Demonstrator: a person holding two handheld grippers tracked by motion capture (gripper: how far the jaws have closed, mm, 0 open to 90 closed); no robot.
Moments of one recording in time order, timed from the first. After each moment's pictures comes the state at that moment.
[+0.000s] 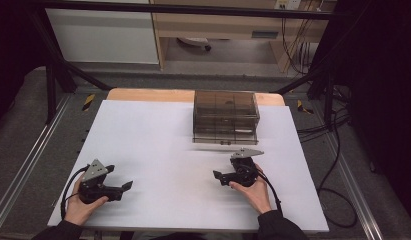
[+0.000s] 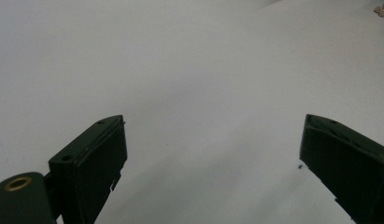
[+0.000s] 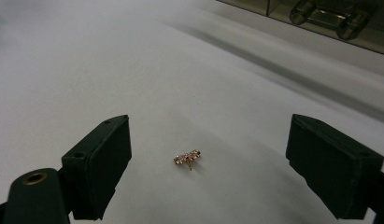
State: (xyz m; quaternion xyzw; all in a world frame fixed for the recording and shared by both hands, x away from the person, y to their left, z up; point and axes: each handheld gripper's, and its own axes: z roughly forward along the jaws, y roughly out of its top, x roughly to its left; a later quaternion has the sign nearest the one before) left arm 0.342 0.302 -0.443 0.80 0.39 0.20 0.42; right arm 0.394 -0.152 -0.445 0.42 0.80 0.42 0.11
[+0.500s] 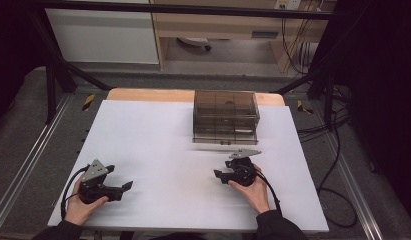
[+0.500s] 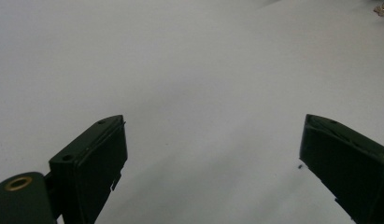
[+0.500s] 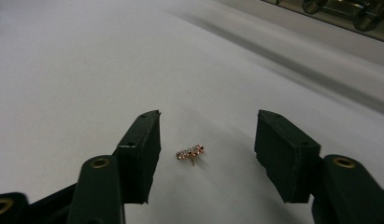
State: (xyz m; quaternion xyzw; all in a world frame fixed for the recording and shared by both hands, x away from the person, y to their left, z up) left arm 0.342 0.302 -0.443 0.80 0.39 0.19 0.42; right arm 0.395 -0.147 -0.447 0.41 0.81 0.40 0.11
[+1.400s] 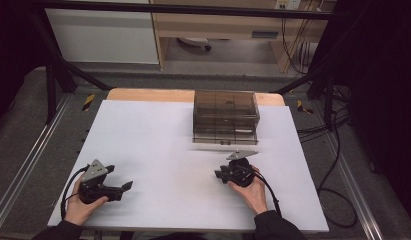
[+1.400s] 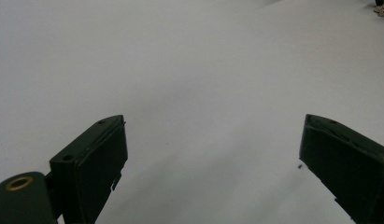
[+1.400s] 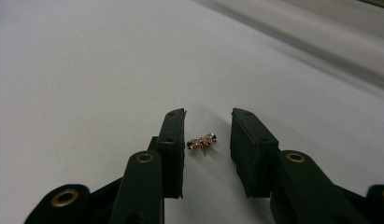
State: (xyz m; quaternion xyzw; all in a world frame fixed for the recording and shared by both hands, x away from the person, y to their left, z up) left arm 0.342 0.302 -0.443 0.80 0.39 0.20 0.42; right arm 0.394 -0.143 -0.451 0.41 0.82 0.38 0.09
